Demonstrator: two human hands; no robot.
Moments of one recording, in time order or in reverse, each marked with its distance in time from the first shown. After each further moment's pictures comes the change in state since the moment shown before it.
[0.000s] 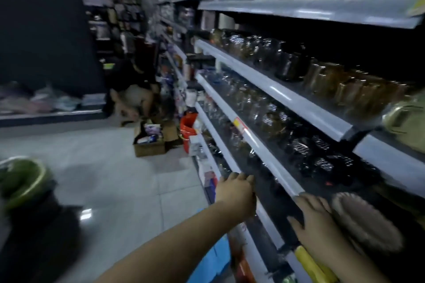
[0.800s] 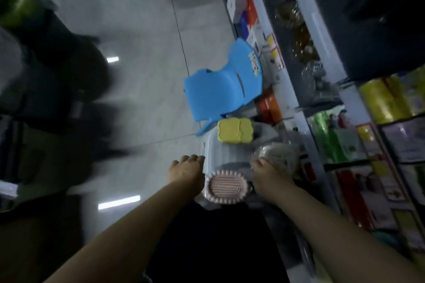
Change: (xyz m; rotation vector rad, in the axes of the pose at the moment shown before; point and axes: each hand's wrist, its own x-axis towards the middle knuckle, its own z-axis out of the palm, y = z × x) left_hand -0.275 -0.119 0.290 -0.089 -0.688 -0.467; right_hand -0.153 -0.049 0.326 -0.096 -0.874 -0.188
